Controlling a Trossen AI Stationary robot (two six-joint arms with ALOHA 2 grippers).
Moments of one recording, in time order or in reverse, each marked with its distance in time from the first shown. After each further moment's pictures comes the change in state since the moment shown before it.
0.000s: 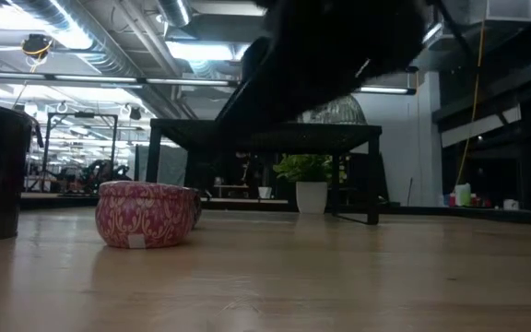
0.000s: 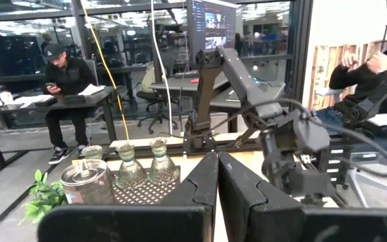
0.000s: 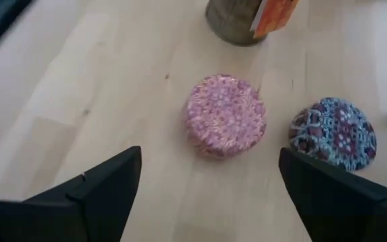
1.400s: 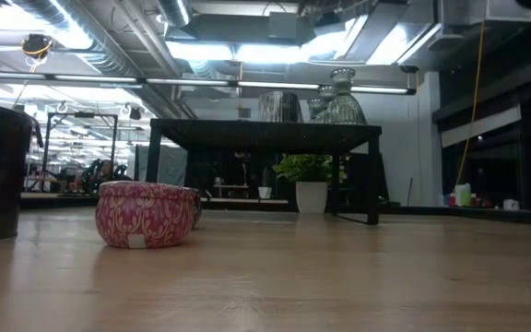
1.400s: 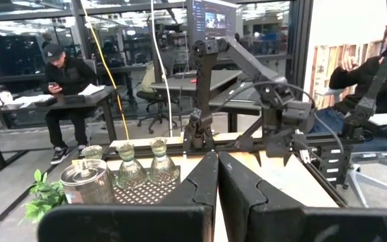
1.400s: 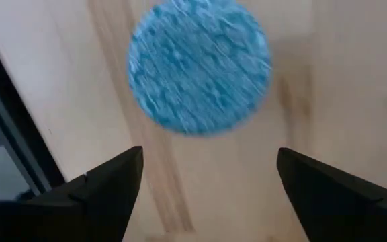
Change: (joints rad) left arm 0.000 0.000 0.000 0.000 0.000 0.000; right arm 0.382 -0.287 -0.282 -0.693 -0.343 1.016
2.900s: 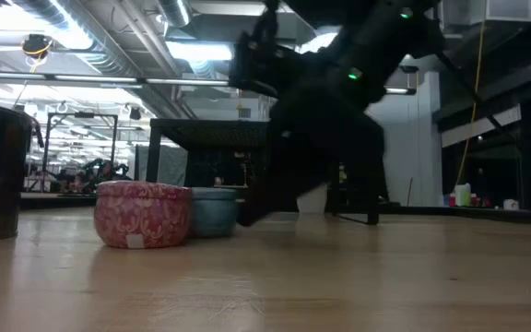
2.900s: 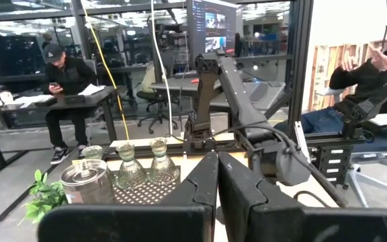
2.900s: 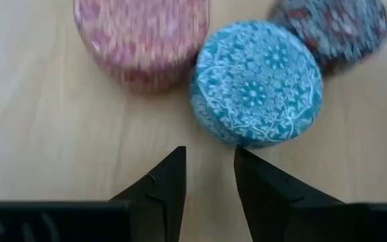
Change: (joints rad) left arm 0.000 0.000 0.000 0.000 0.000 0.000; right arm -0.447 0.363 0.229 0.678 0.375 -0.860
